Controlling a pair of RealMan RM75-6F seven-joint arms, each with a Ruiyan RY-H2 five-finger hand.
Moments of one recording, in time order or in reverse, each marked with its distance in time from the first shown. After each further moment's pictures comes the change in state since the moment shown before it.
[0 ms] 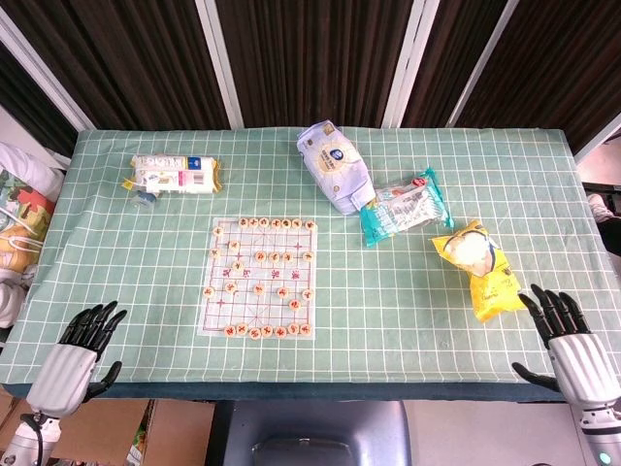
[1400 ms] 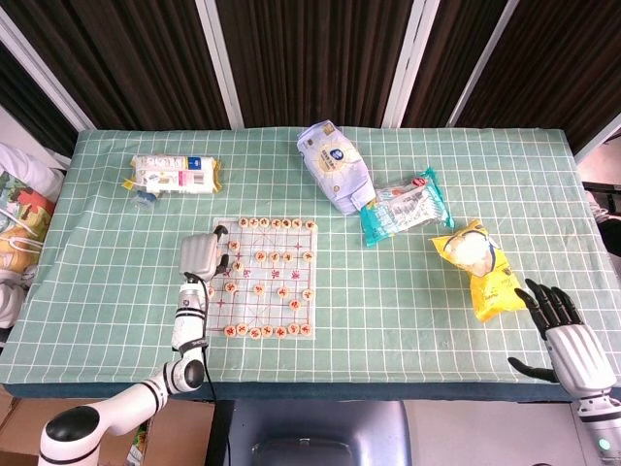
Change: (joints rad) left arm -0.686 -0.879 -0.588 0.960 -0.686 -0.583 0.225; right arm 0.046 0.000 0.007 0.048 0.029 -0.070 0.123
